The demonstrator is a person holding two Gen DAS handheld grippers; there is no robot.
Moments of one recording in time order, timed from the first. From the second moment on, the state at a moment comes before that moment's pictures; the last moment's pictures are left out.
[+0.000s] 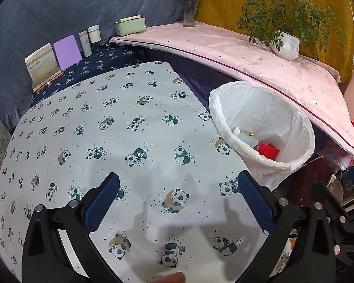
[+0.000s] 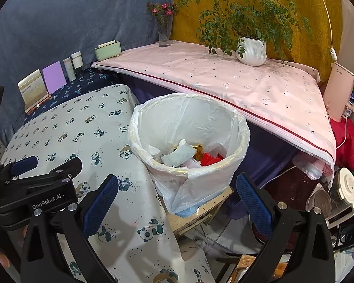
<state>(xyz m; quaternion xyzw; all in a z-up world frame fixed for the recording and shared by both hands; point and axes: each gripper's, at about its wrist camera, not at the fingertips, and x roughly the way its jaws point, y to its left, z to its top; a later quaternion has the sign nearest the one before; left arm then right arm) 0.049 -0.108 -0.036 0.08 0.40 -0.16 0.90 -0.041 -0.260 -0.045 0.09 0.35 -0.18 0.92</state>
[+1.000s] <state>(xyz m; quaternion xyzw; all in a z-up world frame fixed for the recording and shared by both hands) 0.049 -0.105 -0.037 0.08 0.40 -0.16 0.90 -0.039 -0.254 -0.051 0.08 0.35 -0.17 0.92</state>
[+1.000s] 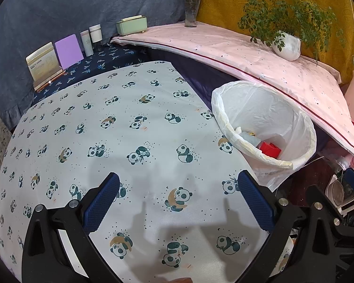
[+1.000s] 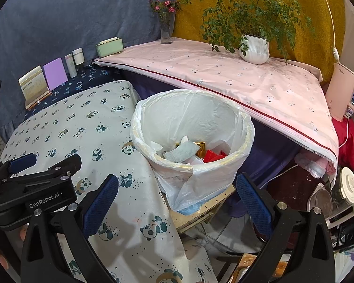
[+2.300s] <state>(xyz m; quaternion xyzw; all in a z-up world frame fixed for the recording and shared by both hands) 0.045 -0.107 -0.042 0.09 0.40 -0.15 0.90 -0.040 -0.257 -0.054 0.09 0.35 -0.17 0.91</state>
